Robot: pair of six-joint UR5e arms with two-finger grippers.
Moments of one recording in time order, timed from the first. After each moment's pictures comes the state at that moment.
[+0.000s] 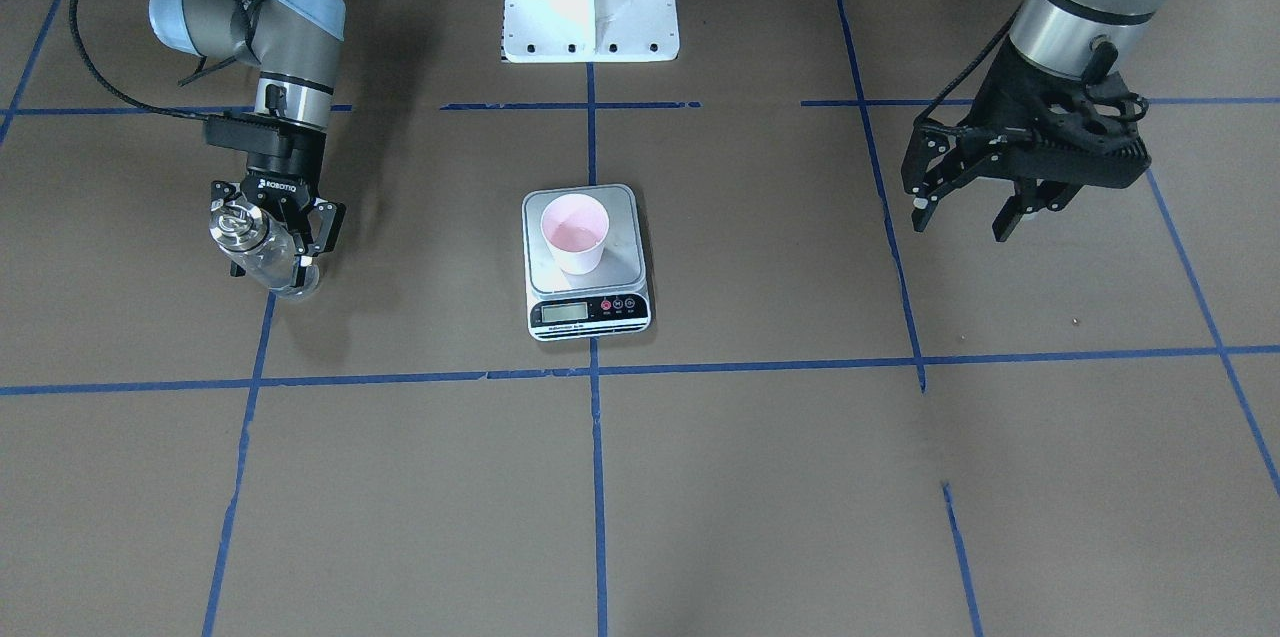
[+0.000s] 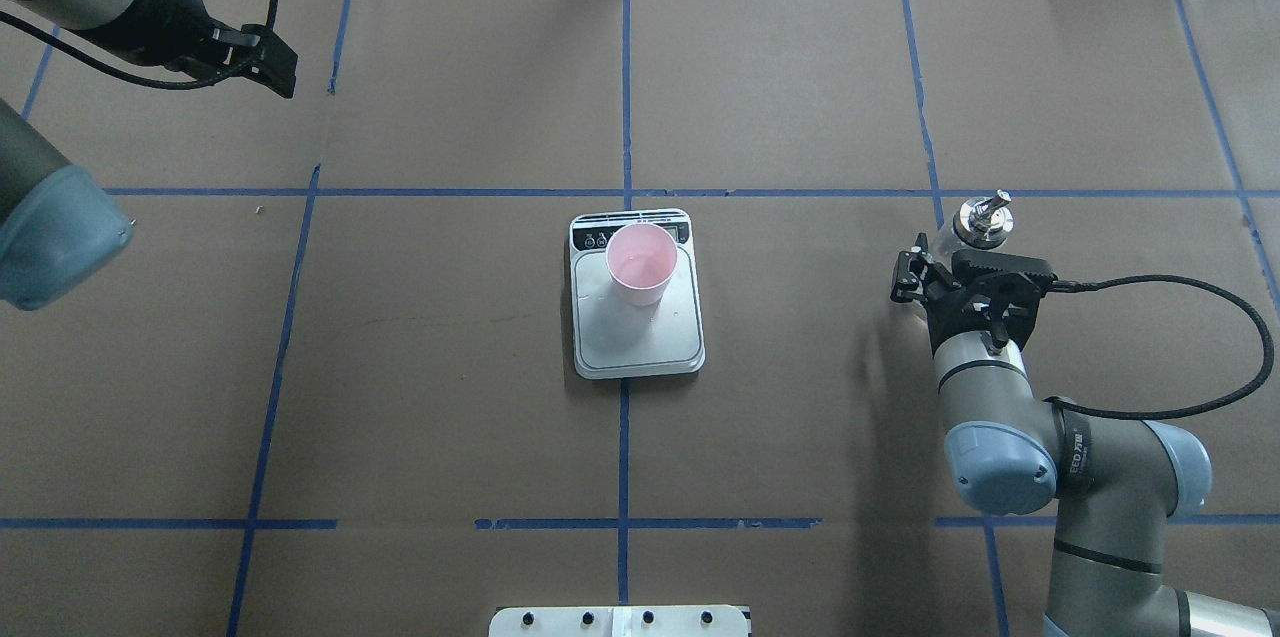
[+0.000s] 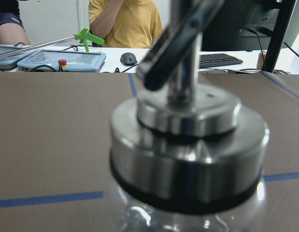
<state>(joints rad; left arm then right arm) -0.99 -2.03 -1.98 -1.46 -2.03 -0.71 0.30 -1.51 1.79 -1.16 0.71 1.53</state>
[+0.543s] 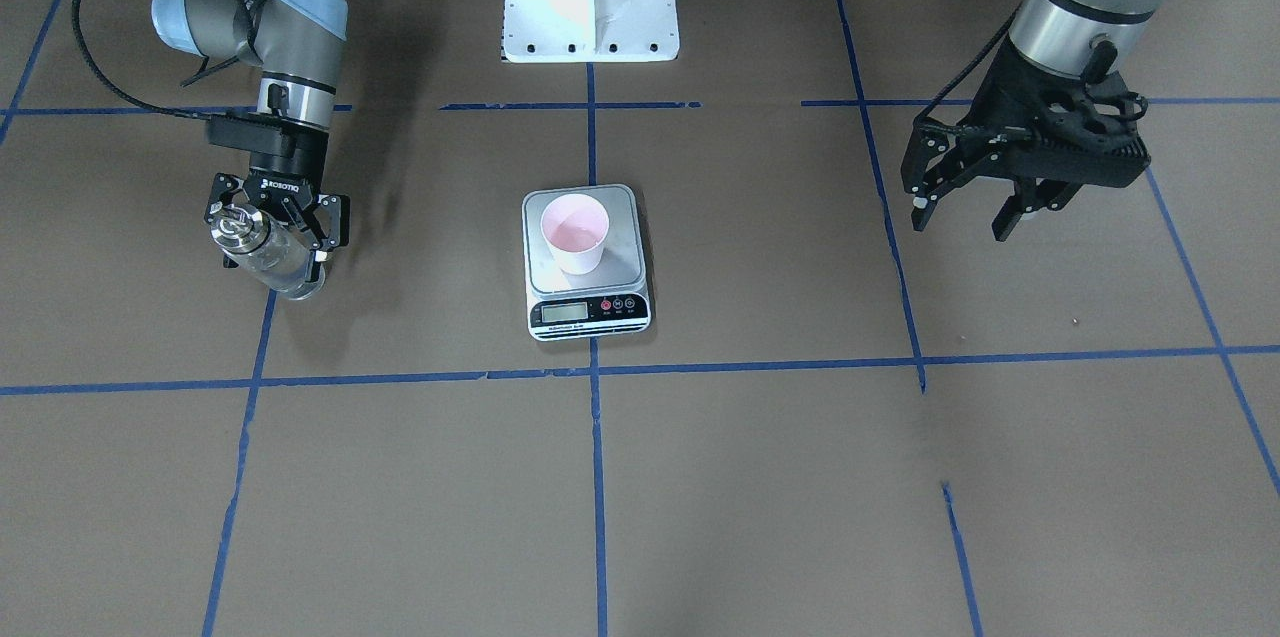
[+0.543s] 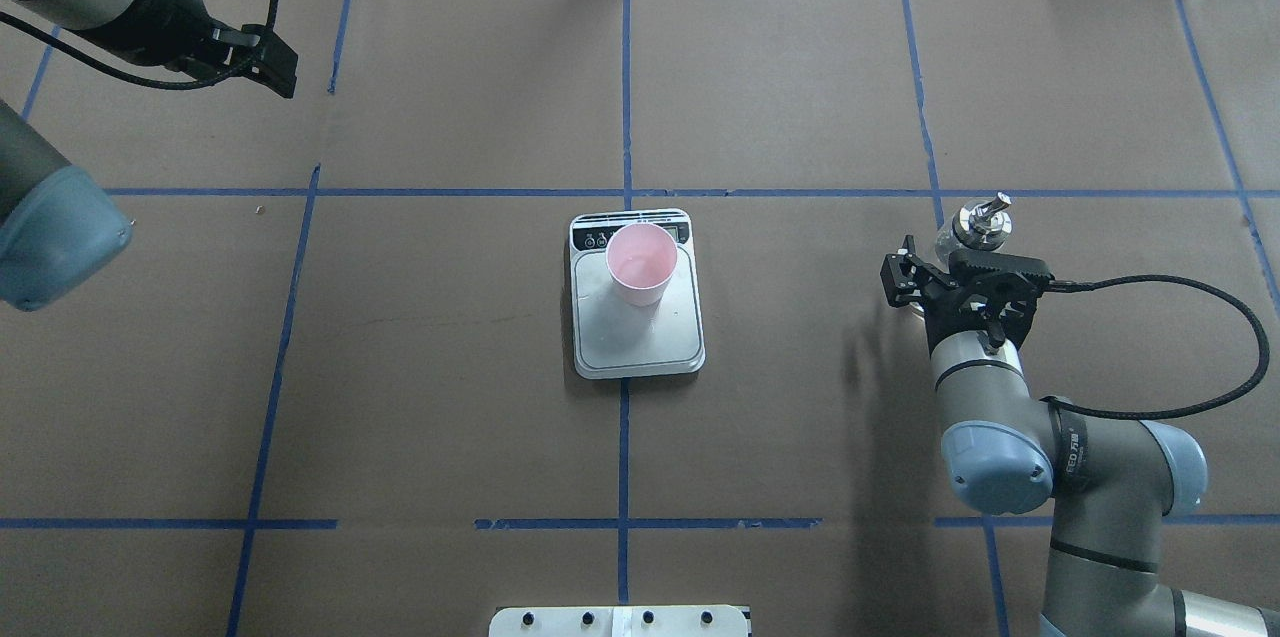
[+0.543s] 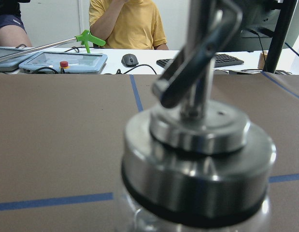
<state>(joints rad) -0.99 -2.03 -1.98 -1.46 -2.03 -0.71 0.30 -1.50 1.79 -1.16 0.70 1.53</state>
